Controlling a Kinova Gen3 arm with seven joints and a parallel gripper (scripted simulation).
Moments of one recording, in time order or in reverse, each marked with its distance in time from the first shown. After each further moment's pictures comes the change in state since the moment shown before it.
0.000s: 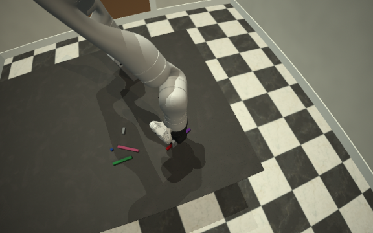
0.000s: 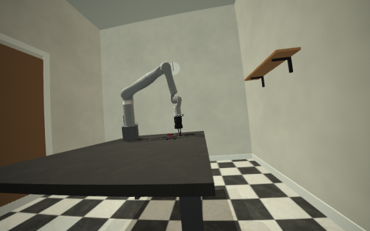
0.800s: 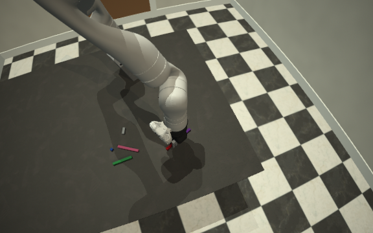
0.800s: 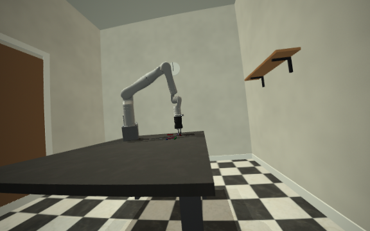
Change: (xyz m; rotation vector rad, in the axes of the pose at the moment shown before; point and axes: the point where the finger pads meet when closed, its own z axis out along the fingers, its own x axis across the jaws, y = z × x) arm 0.000 0.000 0.000 0.000 0.000 0.000
